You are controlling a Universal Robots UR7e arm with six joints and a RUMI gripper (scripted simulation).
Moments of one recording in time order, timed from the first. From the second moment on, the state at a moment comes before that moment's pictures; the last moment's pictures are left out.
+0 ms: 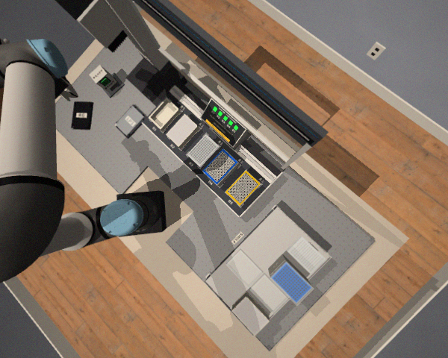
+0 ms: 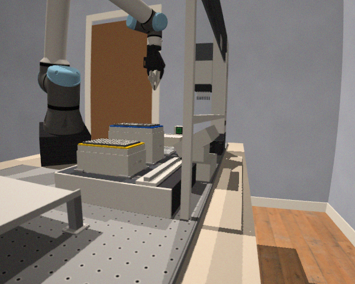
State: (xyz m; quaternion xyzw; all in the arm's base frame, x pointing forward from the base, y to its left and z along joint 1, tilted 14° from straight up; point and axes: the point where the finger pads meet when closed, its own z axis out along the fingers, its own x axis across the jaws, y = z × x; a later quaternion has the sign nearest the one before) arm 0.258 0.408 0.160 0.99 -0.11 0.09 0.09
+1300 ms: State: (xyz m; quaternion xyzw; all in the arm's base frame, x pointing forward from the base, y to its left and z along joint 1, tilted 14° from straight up) arm 0.307 0.500 0.149 0.98 -0.15 0.09 0.09
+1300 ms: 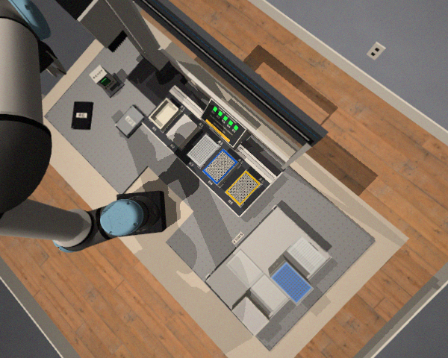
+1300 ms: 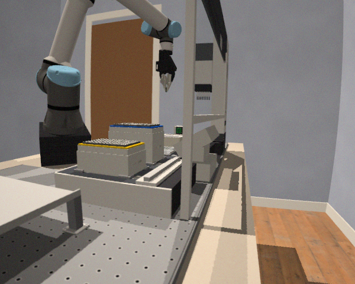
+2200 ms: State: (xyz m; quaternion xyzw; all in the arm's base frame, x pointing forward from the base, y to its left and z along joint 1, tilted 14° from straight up) arm 0.360 0.490 0.150 0.98 -0.15 0.09 0.09
